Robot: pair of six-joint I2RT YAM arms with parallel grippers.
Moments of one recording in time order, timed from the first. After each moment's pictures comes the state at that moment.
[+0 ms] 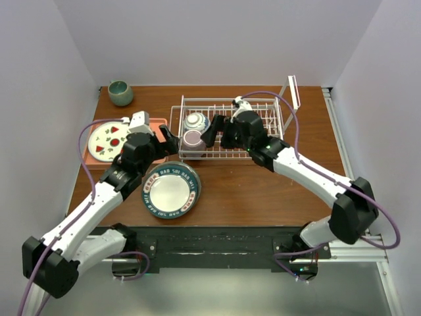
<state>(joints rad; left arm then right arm) -0.48 0.98 0.78 -0.18 -0.28 -0.58 0.70 1.48 1.16 -0.11 0.01 0.69</state>
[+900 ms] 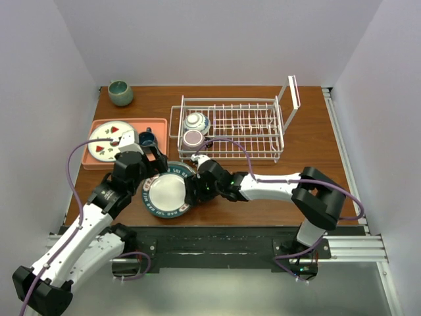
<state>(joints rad) -0.48 0.72 0.66 -0.41 -0.34 -0.59 1.04 1.69 0.94 -0.03 -0.05 0.61</state>
